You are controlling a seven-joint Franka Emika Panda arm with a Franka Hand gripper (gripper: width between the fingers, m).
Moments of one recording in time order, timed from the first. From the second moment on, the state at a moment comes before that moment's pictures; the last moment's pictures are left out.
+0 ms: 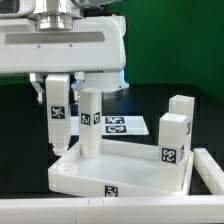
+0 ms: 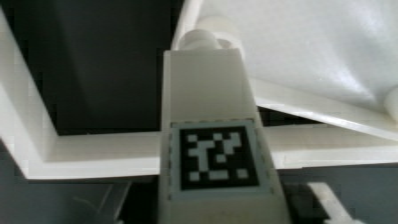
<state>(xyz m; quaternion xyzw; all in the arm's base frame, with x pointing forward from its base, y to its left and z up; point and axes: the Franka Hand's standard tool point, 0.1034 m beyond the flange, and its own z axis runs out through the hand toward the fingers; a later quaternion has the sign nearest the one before) 0.570 -0.087 0.124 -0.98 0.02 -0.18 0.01</state>
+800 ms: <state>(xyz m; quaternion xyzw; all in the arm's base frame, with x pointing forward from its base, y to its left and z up) 0.572 -0.078 0.100 -0.98 0.03 -0.19 0.00</state>
